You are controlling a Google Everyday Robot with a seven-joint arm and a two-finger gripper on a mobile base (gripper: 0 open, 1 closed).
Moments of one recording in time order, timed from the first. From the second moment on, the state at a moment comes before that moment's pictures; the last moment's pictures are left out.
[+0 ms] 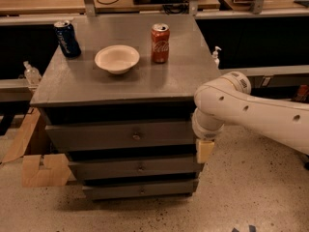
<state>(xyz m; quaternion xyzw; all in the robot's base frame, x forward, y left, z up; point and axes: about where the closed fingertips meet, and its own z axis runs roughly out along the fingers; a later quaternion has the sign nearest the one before) 0.562 -0.164 0.658 -0.72 0.69 -0.08 0.10</state>
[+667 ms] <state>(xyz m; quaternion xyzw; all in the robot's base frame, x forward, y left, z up) 0.572 -0.155 0.647 -0.72 0.68 -0.07 0.10</state>
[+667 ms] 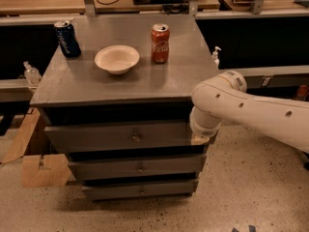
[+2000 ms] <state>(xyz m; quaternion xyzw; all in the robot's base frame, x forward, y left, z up) 0.572 -0.155 0.656 -0.72 0.68 -0.07 0.10</state>
